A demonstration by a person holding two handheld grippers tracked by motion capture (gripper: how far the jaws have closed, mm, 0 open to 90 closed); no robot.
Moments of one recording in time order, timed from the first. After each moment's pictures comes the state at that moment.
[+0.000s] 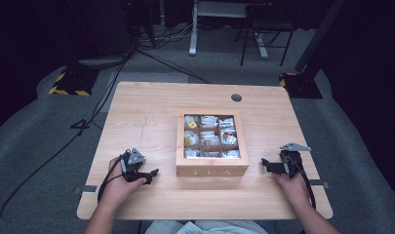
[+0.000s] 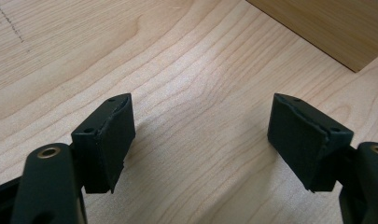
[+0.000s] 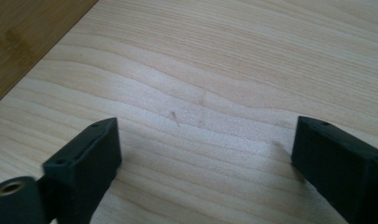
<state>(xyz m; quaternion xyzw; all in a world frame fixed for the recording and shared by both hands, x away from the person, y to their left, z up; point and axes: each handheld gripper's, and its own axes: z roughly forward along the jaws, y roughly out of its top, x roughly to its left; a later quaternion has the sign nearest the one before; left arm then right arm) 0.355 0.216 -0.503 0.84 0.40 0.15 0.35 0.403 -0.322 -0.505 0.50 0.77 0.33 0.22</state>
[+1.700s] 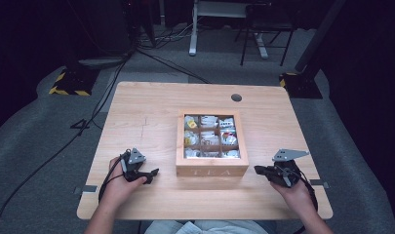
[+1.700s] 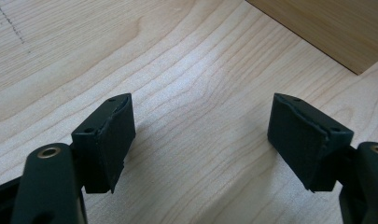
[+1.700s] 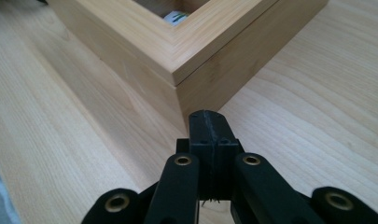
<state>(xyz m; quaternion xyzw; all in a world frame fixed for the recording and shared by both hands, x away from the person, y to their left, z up) 0.356 0.215 -0.504 0.83 0.40 0.15 0.35 0.347 -0.275 -0.441 0.35 0.85 0.38 0.10</state>
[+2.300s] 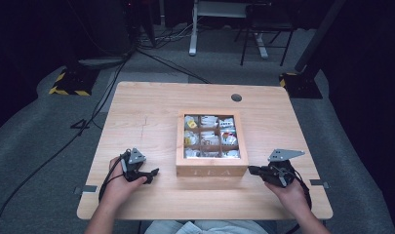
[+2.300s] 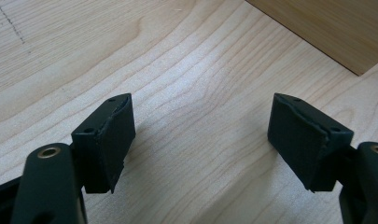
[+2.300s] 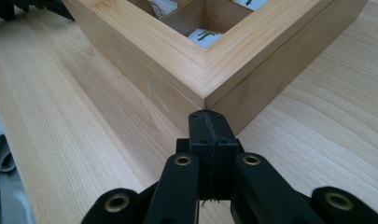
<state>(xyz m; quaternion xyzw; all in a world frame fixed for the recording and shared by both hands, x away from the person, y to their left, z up) 0.356 0.214 -0.504 0.83 0.40 0.15 0.35 0.349 -0.263 -0.443 0.33 0.84 0.41 0.08</state>
